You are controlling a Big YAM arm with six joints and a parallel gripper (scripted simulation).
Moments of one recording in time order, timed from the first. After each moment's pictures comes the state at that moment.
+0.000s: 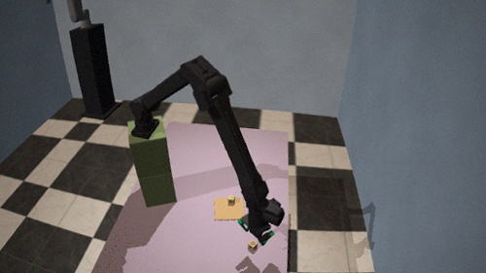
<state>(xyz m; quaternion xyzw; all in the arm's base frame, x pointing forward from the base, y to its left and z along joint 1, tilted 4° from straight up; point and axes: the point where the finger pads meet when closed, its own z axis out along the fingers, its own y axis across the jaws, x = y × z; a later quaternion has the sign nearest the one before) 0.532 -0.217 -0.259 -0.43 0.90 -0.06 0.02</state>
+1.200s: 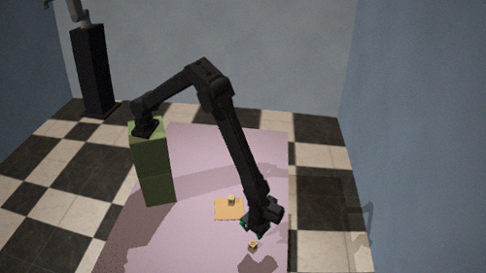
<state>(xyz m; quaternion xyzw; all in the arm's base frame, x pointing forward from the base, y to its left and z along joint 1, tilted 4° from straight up) 0.523 -0.196 -0.272 -0.51 0.86 -0.04 0.00</state>
